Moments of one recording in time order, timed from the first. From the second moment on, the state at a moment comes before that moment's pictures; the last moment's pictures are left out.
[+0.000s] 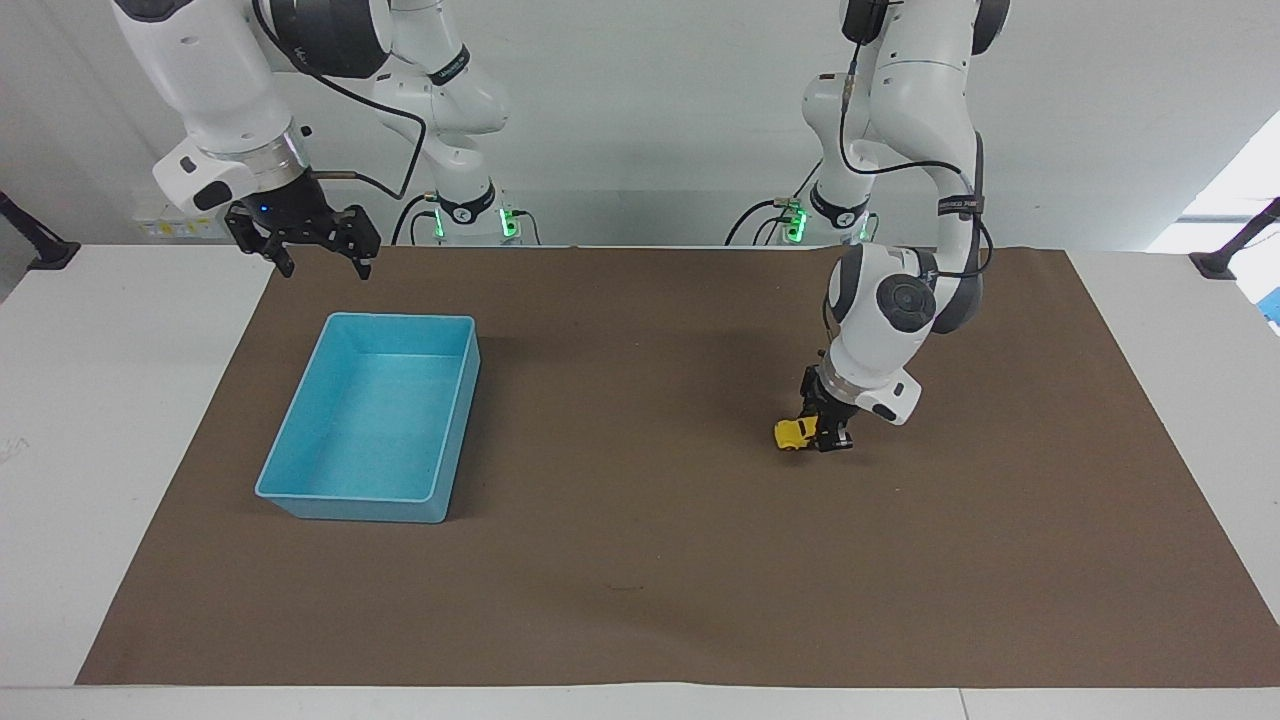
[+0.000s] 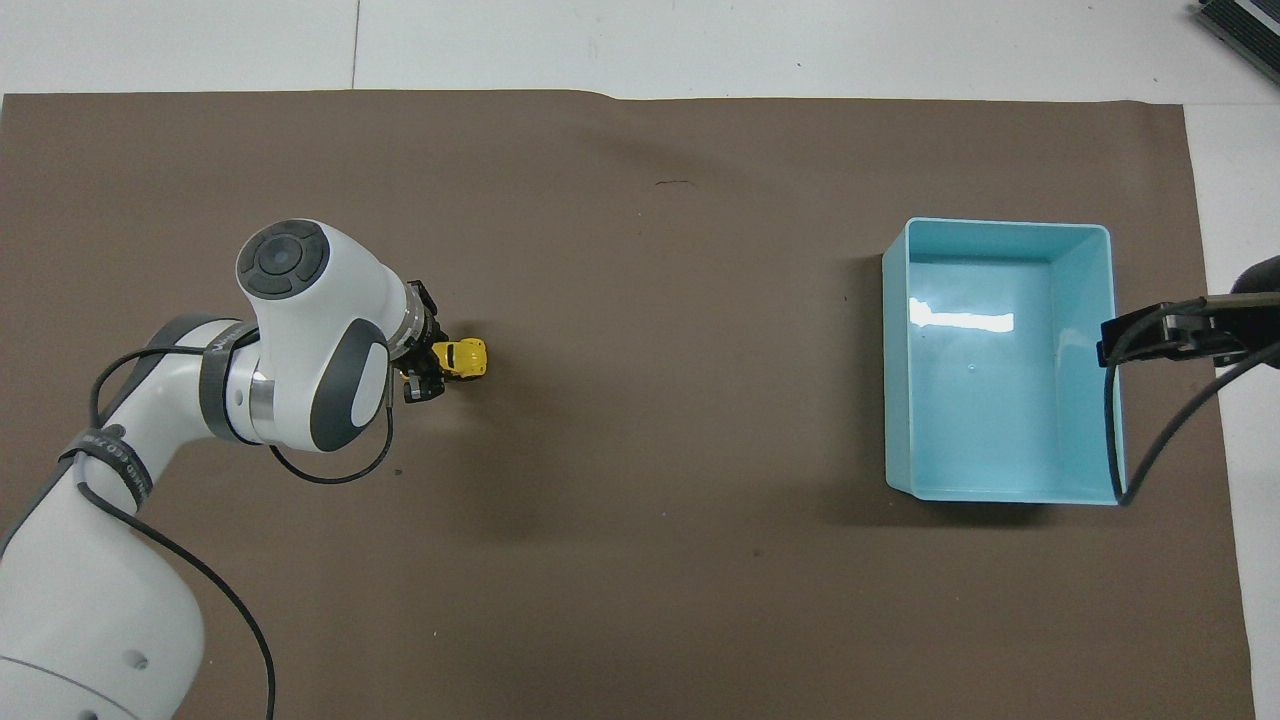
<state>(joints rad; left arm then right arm) -0.37 0.35 0.06 -1.93 -0.14 2.24 -1.89 -0.06 -0.02 0.04 -1.62 -0.04 1.55 0.01</state>
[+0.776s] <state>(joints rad) -0.33 0.34 0.07 -1.88 -0.14 2.19 -1.88 -0.06 -0.02 0.04 -1.62 -0.04 1.55 0.01</state>
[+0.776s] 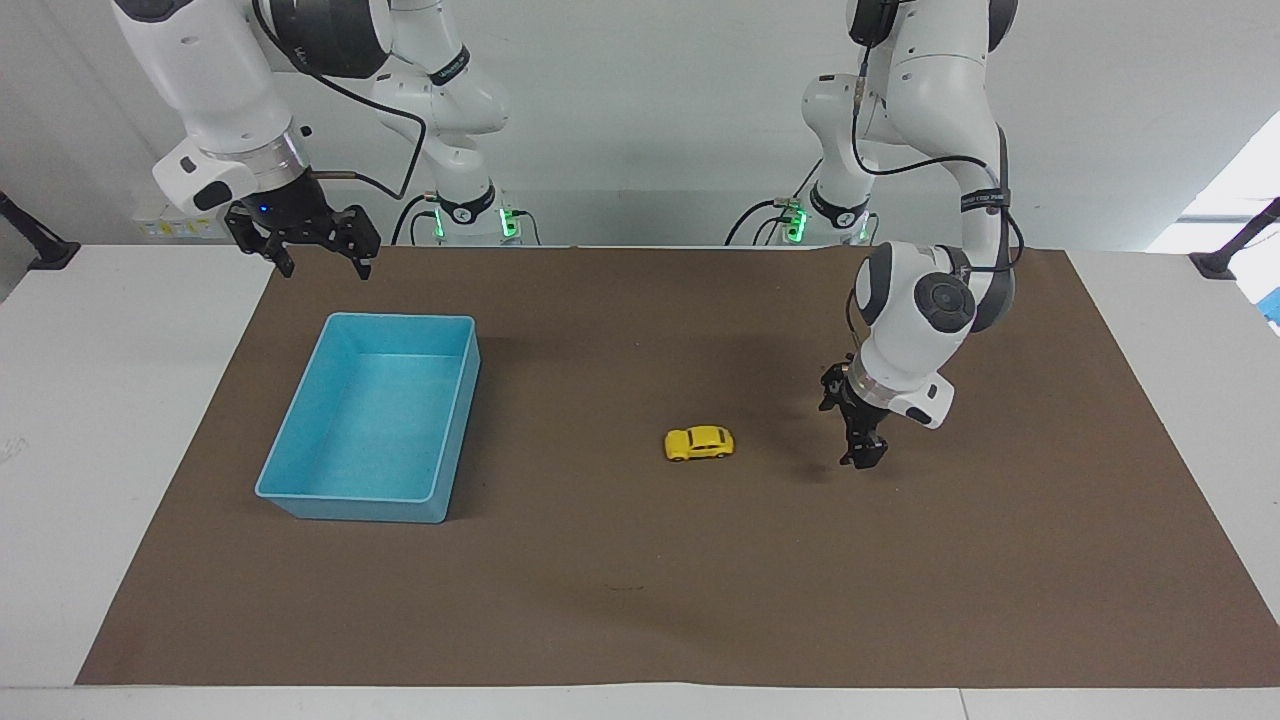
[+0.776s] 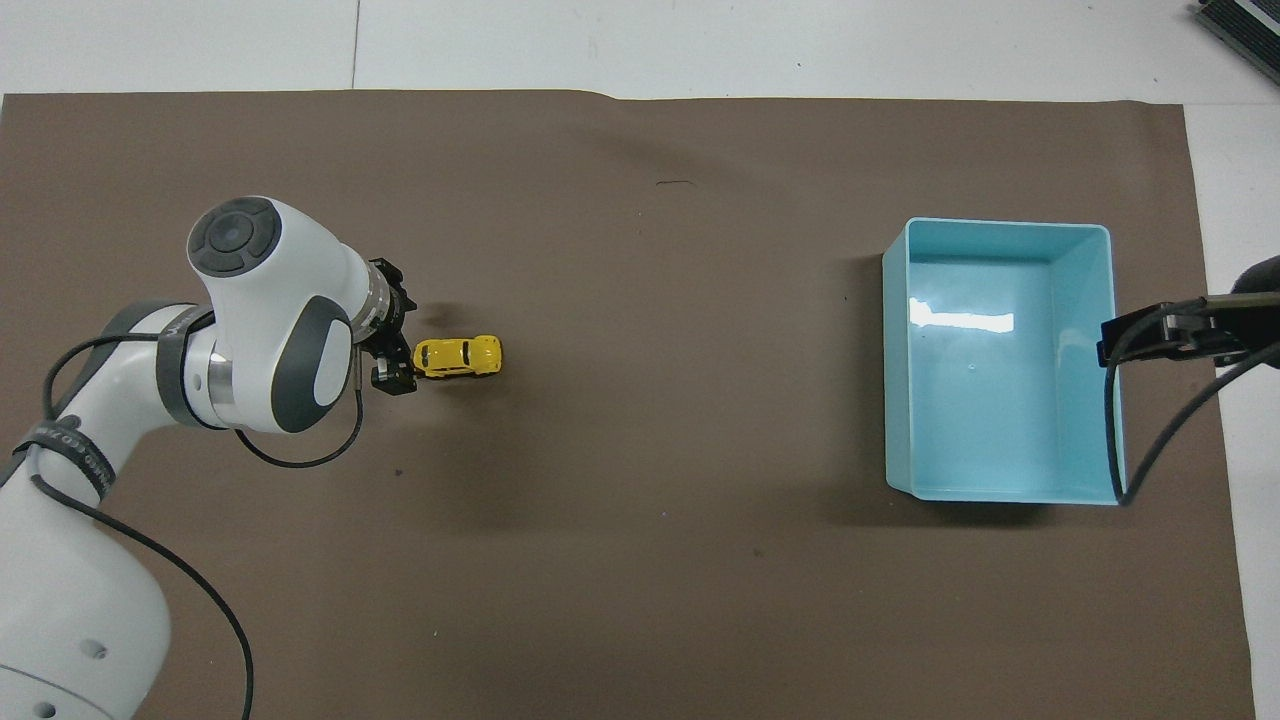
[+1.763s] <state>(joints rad) -0.33 0.33 0.07 -1.85 -0.14 2.19 -1.88 -0.06 -0.02 0.04 -1.62 -0.04 1.55 0.01</state>
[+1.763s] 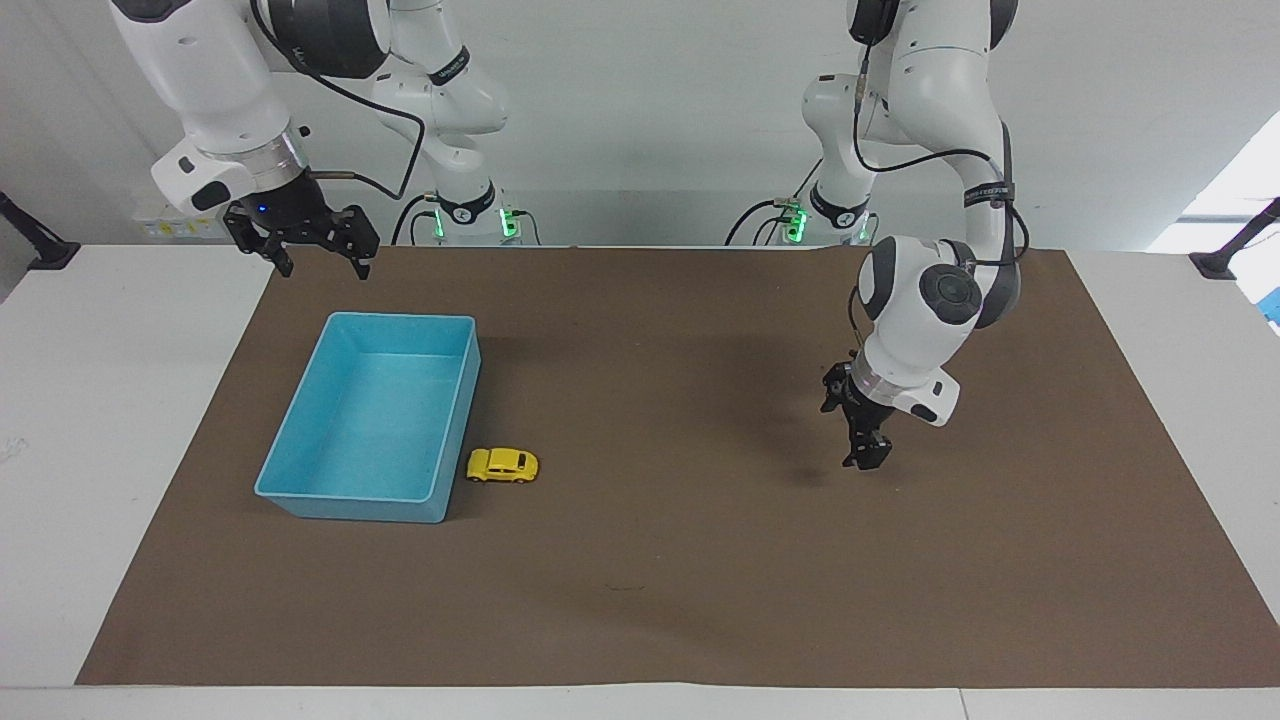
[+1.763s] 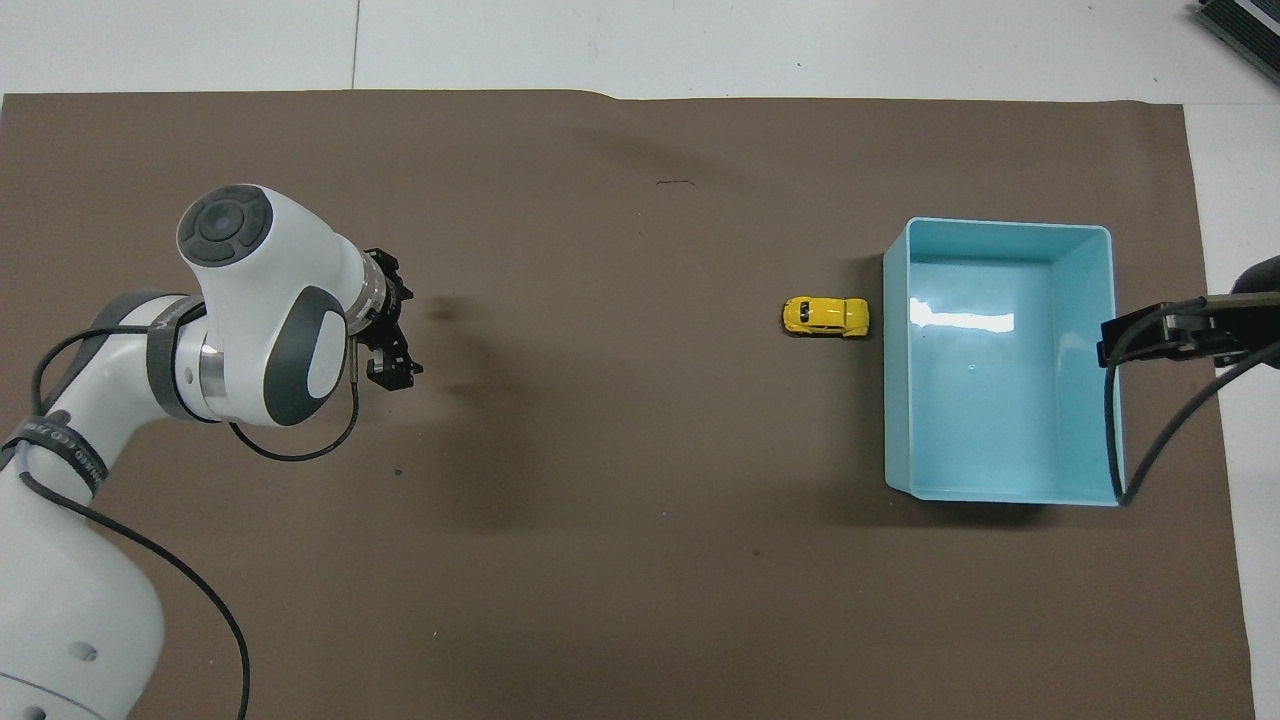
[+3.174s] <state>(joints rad) -0.22 0.13 0.11 -1.68 -0.14 1.93 -1.55 0.04 -0.02 0.07 -1.63 0.05 1.58 0.88</state>
